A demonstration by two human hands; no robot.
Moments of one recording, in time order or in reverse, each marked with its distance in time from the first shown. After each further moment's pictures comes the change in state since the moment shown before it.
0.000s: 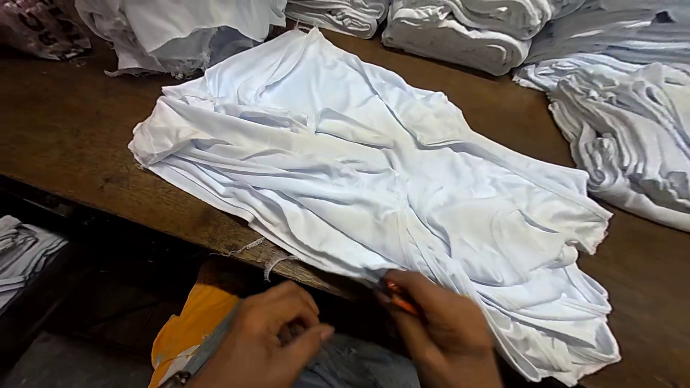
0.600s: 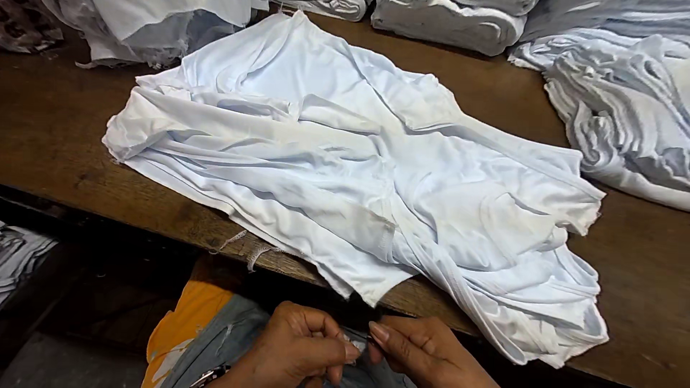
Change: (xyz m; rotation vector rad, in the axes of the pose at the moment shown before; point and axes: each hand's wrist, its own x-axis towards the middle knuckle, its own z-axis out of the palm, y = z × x) left_hand 0.004 0.008 0.041 -0.766 -0.289 -0.633; right_hand -0.040 -0.001 -0.029 0.627 -0.539 0.610
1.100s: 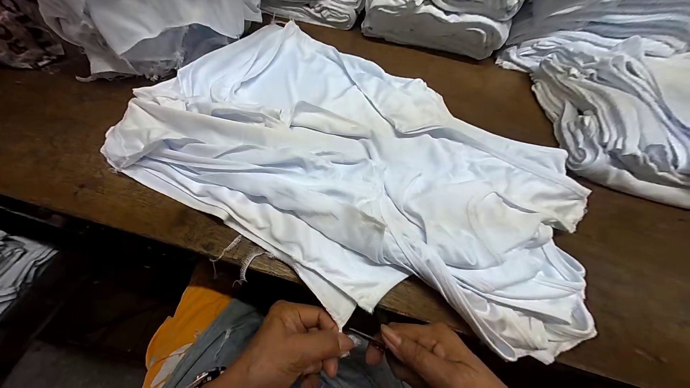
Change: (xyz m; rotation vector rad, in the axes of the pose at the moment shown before) left_hand 0.001 0.005 0.003 0.012 0.018 0.019; right_hand -0.016 0.002 -0.014 0.104 -0.048 0.057
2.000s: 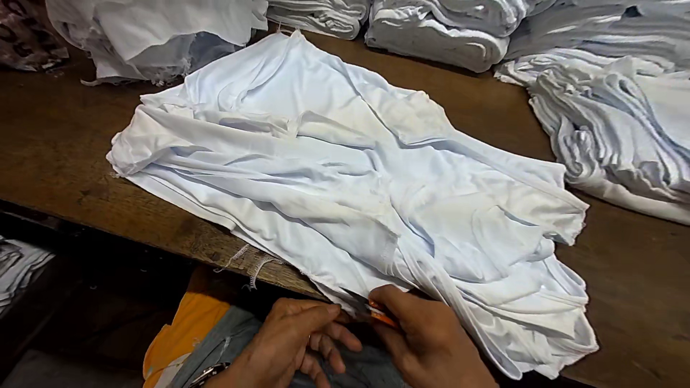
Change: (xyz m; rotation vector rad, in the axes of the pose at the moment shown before) left_hand 0.015 0.008 -0.012 -0.092 -0.031 -0.064; right_hand 0.046 -0.008 0.012 -0.865 0.434 -0.441
